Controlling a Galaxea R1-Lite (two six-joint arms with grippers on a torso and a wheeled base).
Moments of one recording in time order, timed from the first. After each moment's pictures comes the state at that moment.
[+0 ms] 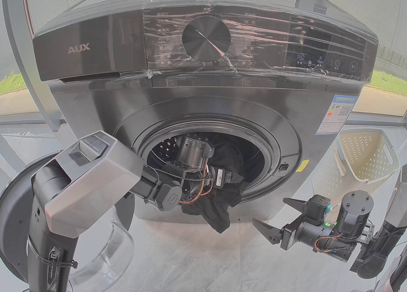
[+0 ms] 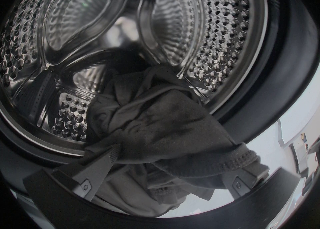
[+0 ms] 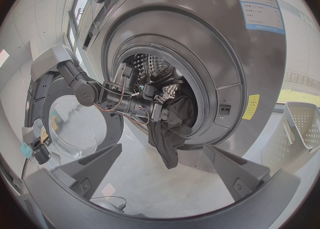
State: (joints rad) left arm -0.62 2.39 -1.42 -0.50 0.15 -0.15; right arm 0.69 1.91 -0.12 -1.55 -0.07 0.13
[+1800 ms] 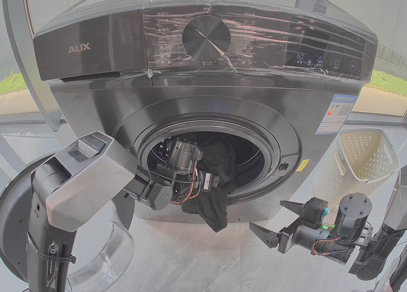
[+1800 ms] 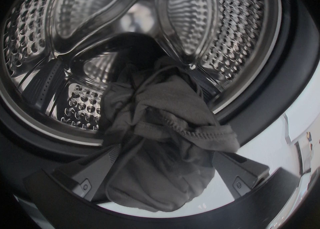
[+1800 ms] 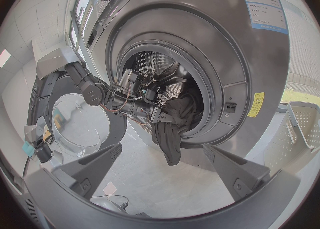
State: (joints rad) left arm -0.57 2.40 -1.38 -0.48 0.16 -0.13; right arm 0.72 1.91 -0.12 -1.55 -0.07 0.14
